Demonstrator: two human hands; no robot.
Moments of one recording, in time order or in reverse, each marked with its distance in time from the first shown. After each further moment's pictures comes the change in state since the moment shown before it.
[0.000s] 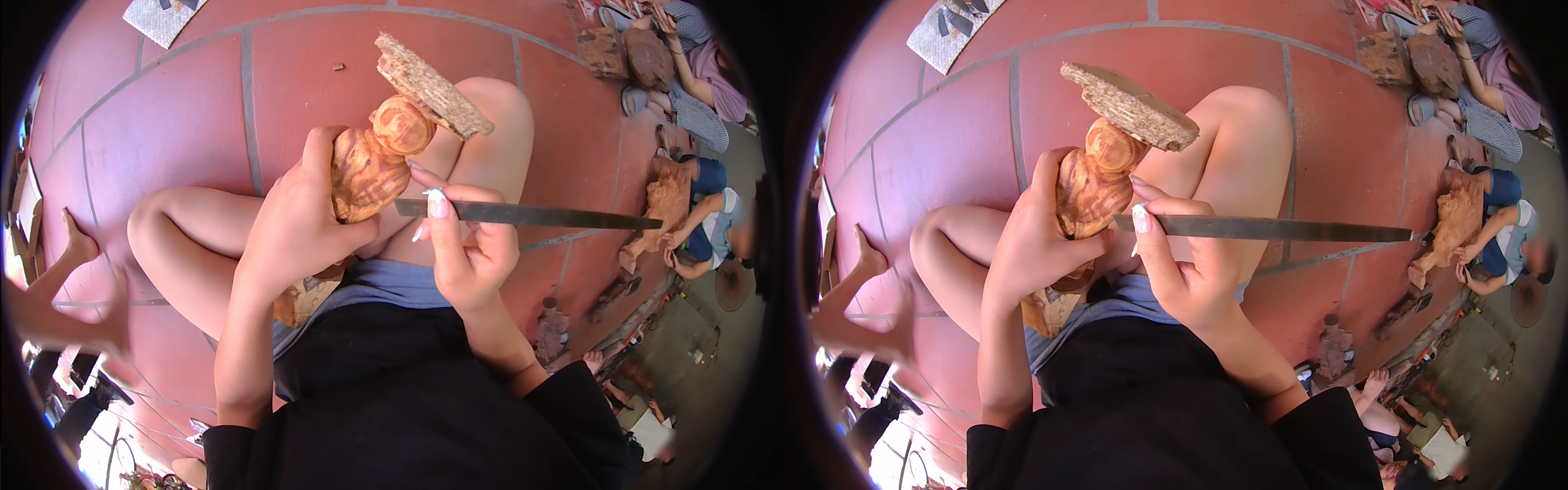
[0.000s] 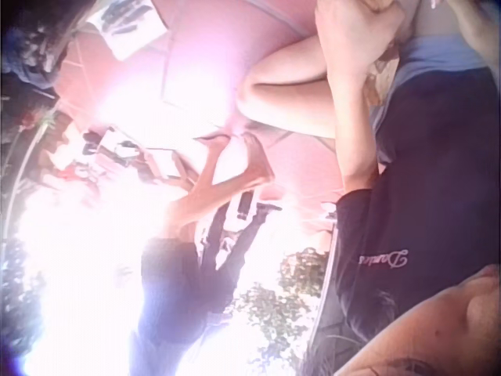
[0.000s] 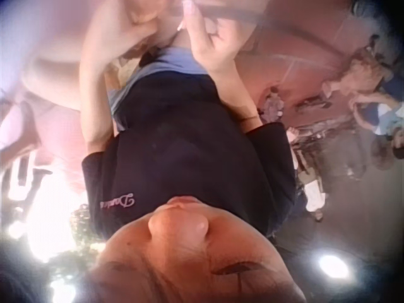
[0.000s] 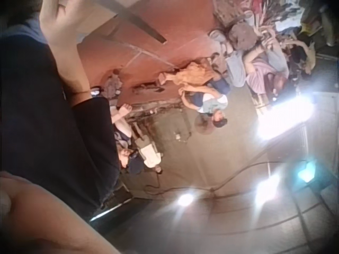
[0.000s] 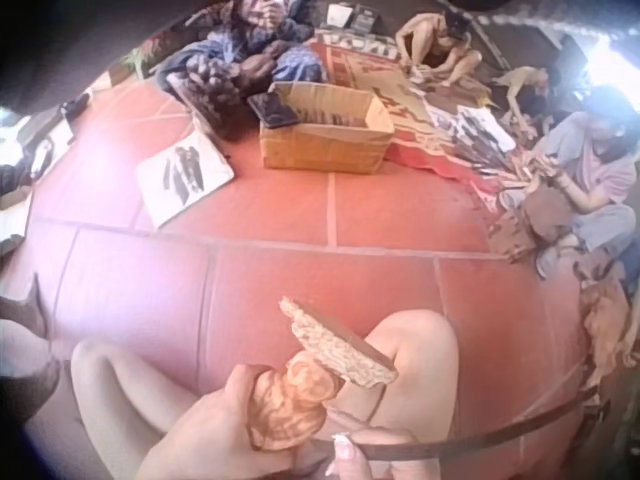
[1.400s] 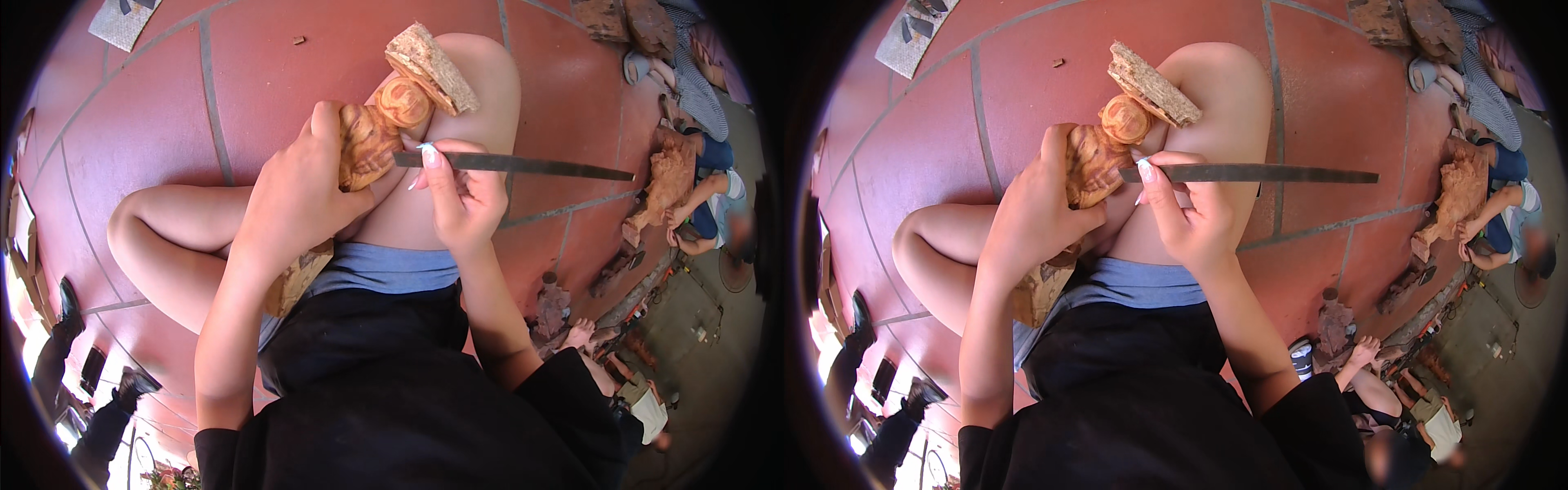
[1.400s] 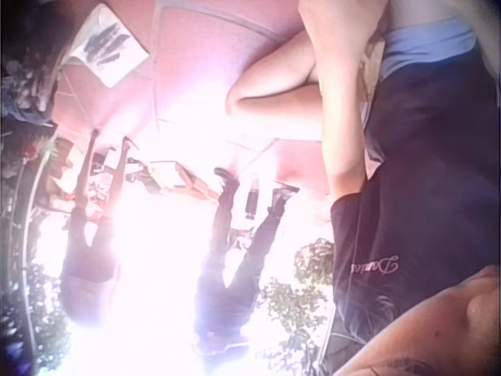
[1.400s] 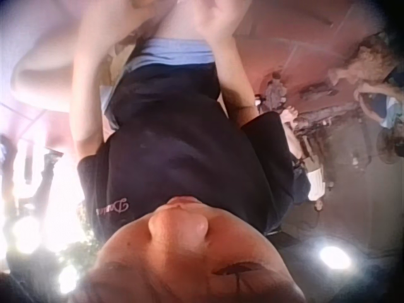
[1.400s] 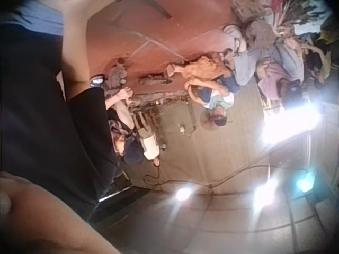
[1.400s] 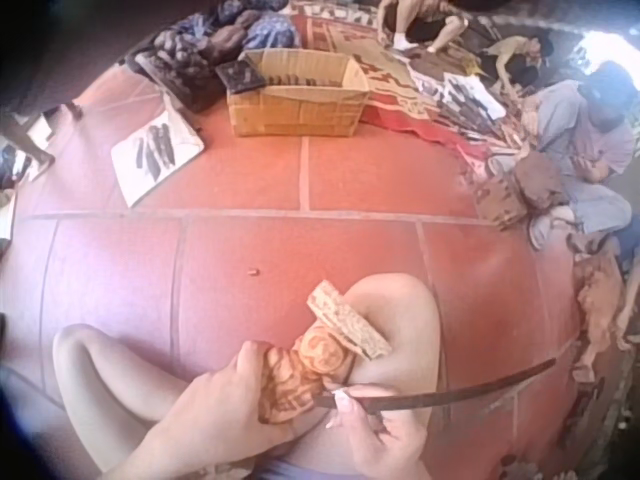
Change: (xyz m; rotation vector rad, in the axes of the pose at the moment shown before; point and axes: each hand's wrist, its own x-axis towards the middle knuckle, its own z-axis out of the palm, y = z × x) left_hand 0.018 0.002 0.032 0.287 -0.119 -0.071; right_hand -0.007 0.054 -0.028 0.031 0.064 0.037
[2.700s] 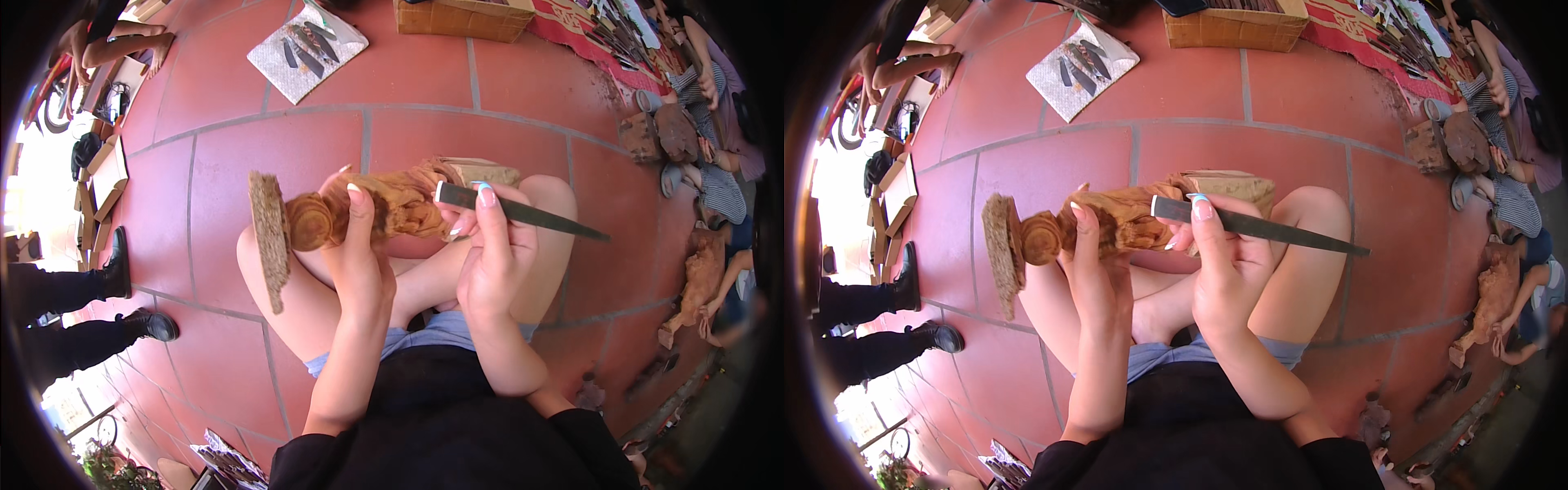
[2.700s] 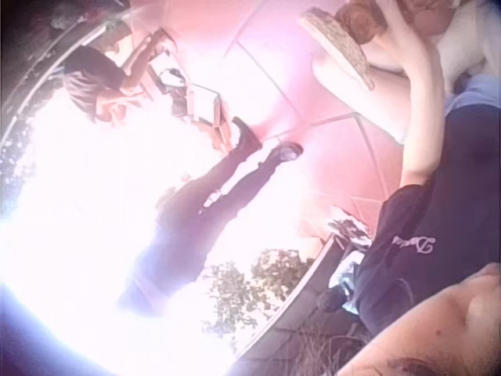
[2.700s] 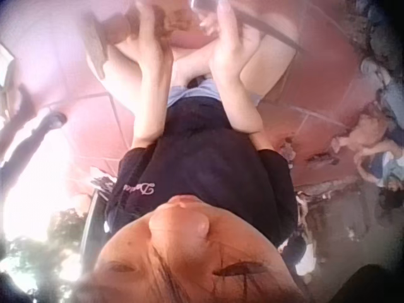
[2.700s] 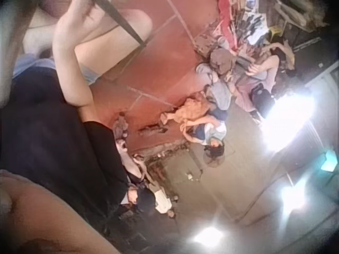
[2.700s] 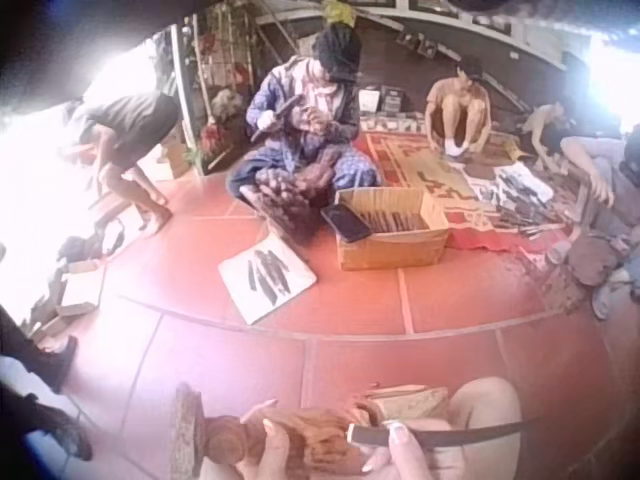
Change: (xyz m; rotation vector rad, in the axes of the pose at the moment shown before) left_hand -0.063 0.008 -0.073 -1.517 0.955 0.107; right_hand 0.041 -0.124 0.122 0.587 0.091 0.045
